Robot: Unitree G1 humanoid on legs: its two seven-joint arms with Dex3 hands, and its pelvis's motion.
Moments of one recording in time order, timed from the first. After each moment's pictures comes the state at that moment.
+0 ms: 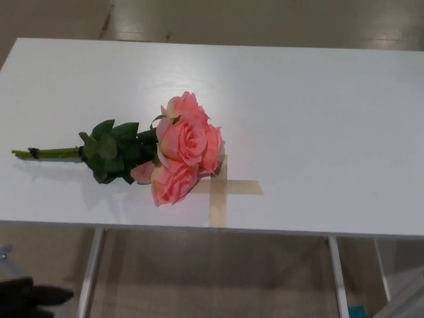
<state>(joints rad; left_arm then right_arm) 0.53 0.76 0.30 -0.20 -0.23 -0.34 -0.60 -0.20 -0.26 -0.05 1.33 -0.12 -0.18 -0.17</state>
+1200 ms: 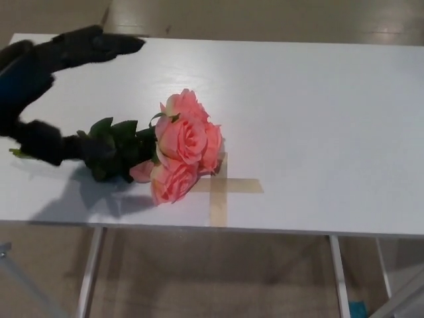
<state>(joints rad) -0.49 0.70 0.03 0.04 0.11 -0.24 -0.48 -0.20 -0.26 -0.06 1.33 -0.13 -0.17 -0.17</state>
